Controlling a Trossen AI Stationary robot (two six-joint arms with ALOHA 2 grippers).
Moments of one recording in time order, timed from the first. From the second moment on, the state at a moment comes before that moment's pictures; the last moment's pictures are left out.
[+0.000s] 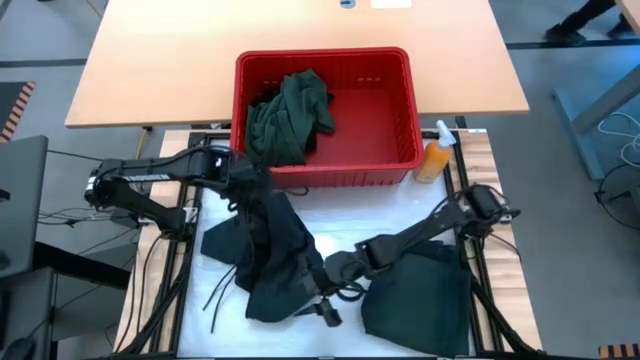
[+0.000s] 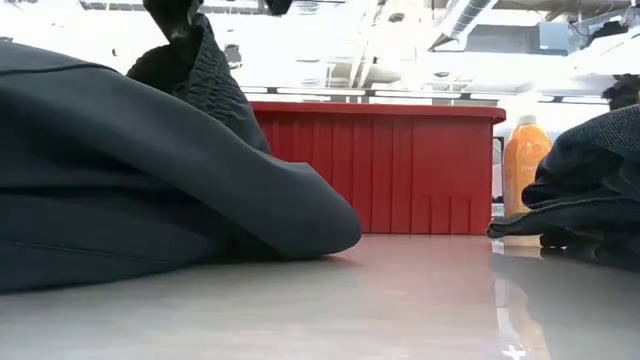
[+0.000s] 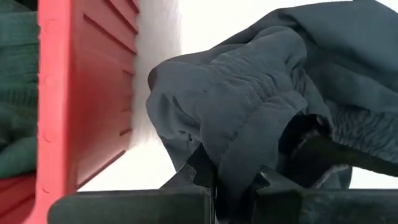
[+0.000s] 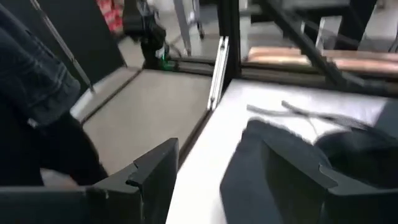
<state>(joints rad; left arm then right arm) 0.07 1.34 1.42 -1.25 -0.07 -0.04 0.38 1.94 1.40 0.26 -0.11 0.13</state>
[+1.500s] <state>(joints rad) 0.24 1.10 1.42 -0.30 0.45 -0.22 0.31 1.08 1.05 -0.36 0.34 0.09</state>
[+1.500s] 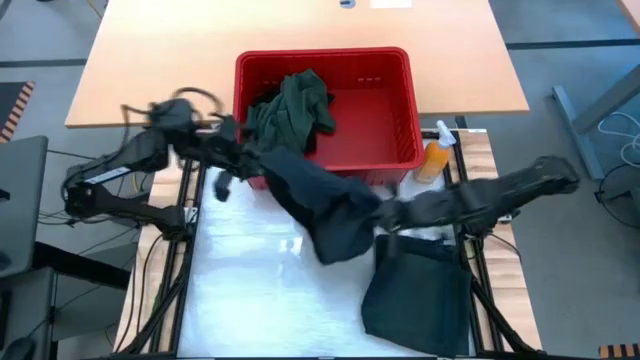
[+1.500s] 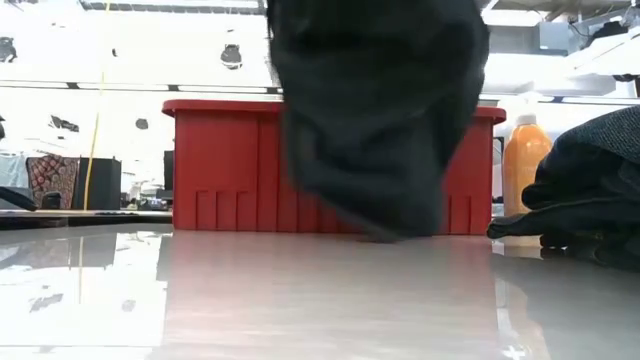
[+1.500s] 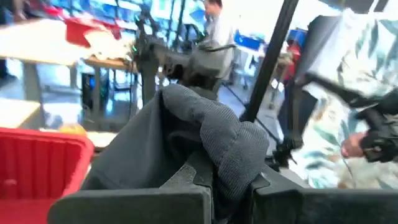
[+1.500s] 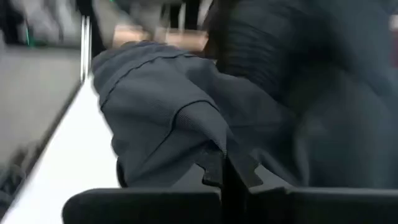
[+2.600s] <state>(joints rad) -0.39 1.31 0.93 -0.32 -0.24 -0.81 0.97 0.99 0.53 -0.13 0.45 0.85</state>
